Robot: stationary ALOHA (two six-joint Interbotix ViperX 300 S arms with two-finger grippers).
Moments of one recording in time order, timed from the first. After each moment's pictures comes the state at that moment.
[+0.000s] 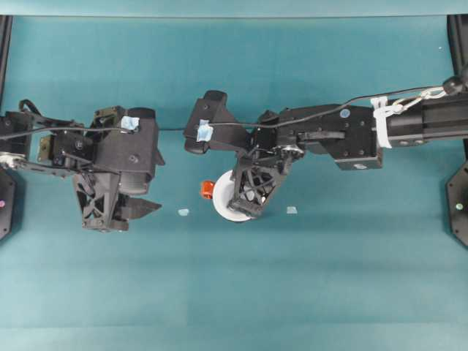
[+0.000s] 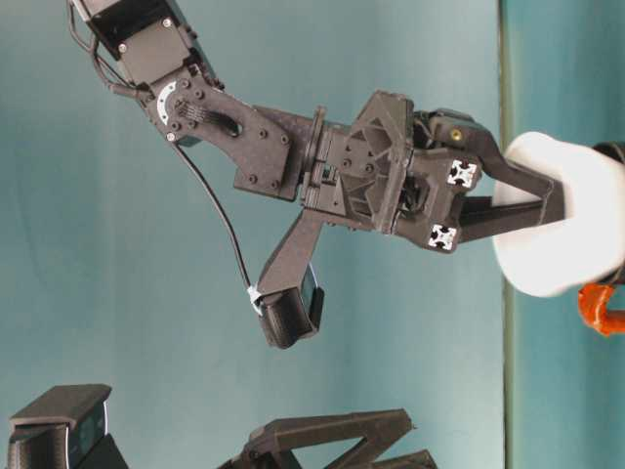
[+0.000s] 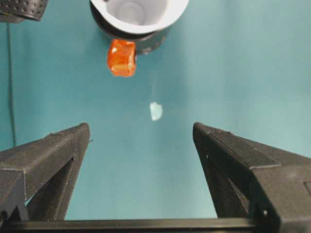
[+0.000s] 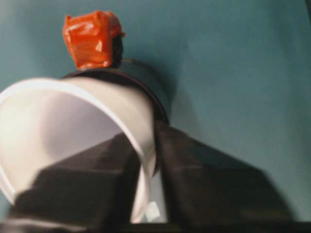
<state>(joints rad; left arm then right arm) 0.00 -0.33 0.62 0.02 0.63 0.06 -0.09 0.23 0.23 0.04 0.81 0.24</state>
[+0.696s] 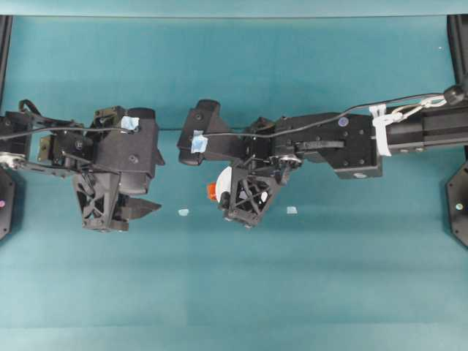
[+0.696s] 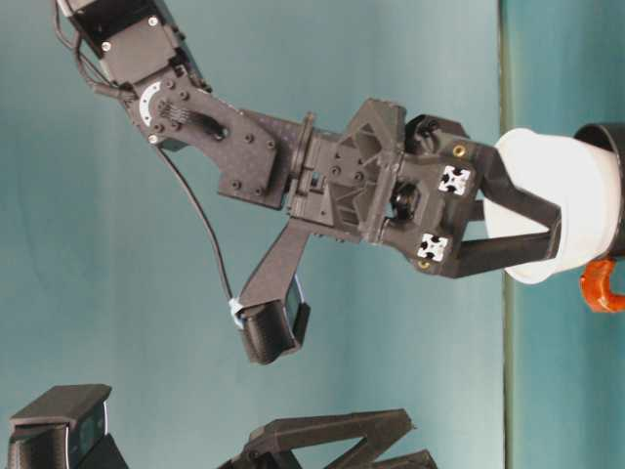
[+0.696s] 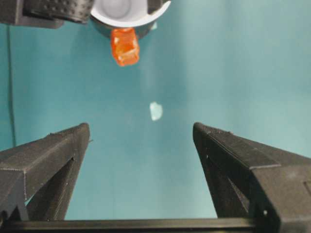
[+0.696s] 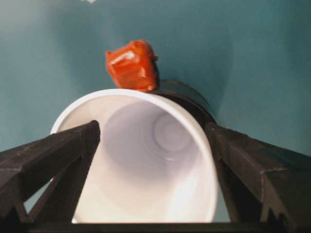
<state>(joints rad) 0.00 -0.33 0.62 0.02 0.63 0.06 -0.05 0.23 0.20 0.03 0.81 0.23</state>
